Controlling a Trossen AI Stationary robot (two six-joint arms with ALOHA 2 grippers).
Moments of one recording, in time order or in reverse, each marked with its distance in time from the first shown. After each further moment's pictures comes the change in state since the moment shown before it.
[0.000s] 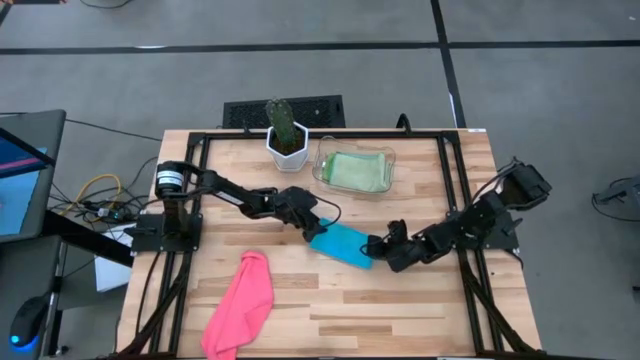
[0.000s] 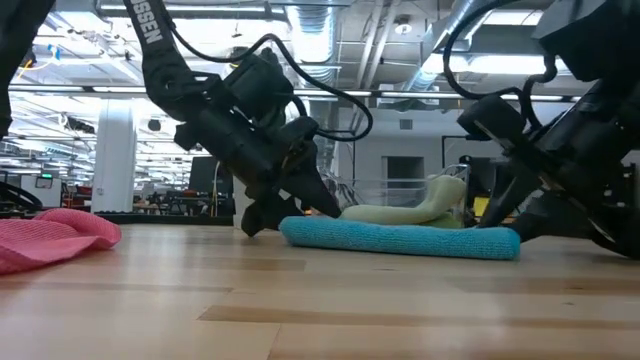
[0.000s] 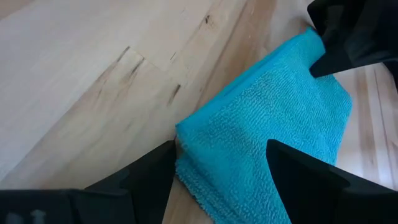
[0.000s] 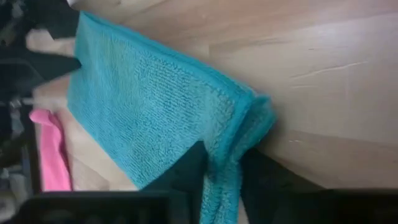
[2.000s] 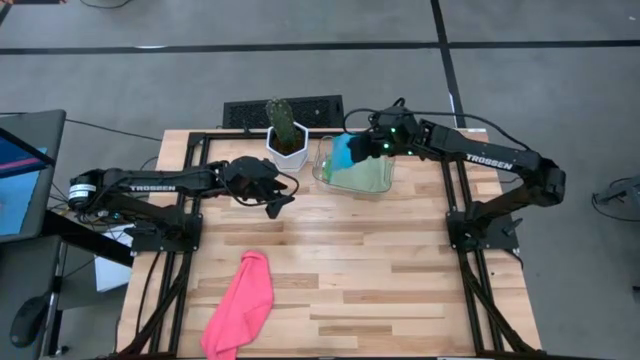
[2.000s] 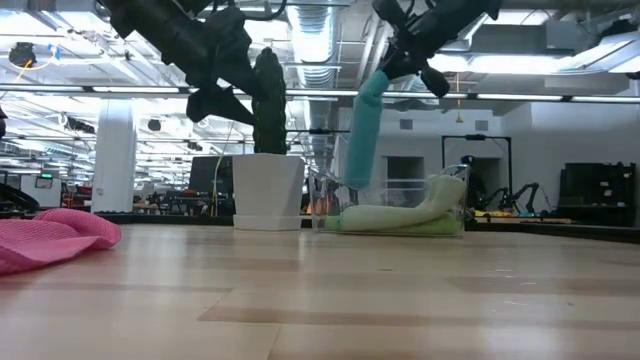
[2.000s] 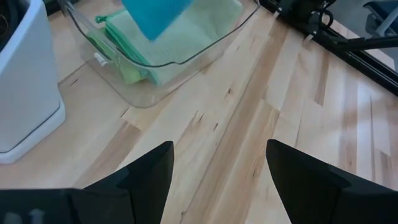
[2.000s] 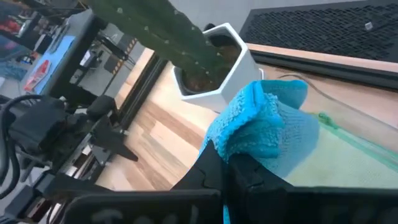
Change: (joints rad) left arm 0.090 -0.740 -0.003 -0.684 -0.185 0.181; right arm -0.834 -0.215 0.745 -0.540 -0.466 -1.149
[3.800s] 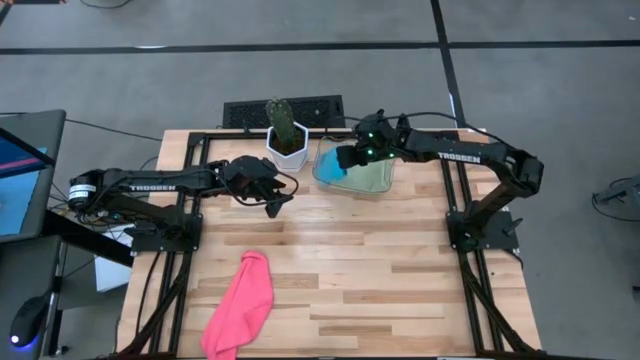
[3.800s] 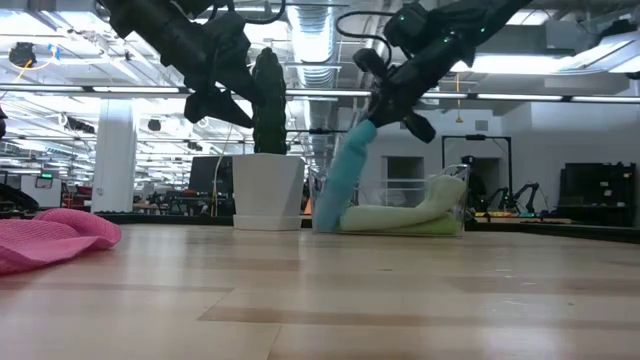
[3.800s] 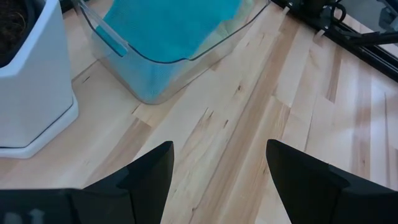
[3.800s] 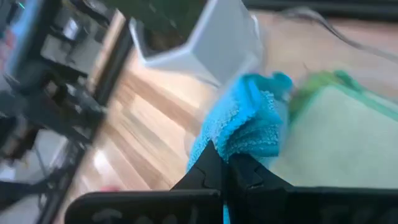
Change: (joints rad) left arm 0.010 0.000 0.001 -0.024 -0.019 0.017; right arm -0.055 0.175 -0.070 0.116 -0.155 0.025
